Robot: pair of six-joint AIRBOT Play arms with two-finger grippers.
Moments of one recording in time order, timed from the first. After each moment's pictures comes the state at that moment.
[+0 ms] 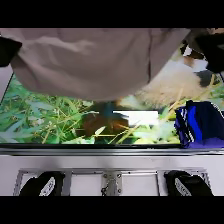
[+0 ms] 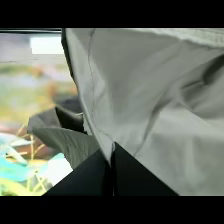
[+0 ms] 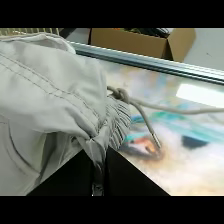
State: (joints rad) left arm 0.07 -0.83 1.59 1.08 -1.24 -1.48; right arm 0.03 -0.80 1.58 -1.13 1.10 1.33
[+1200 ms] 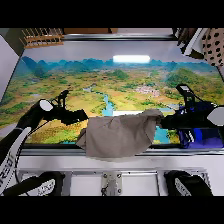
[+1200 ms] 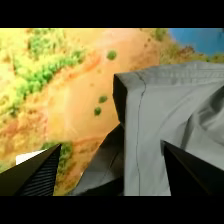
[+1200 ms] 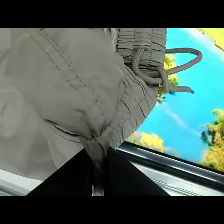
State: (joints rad) left arm -0.07 -1.32 0.83 0.95 -0.97 -1.37; right arm 0.03 -0.80 0.88 -1.22 1.32 1.41
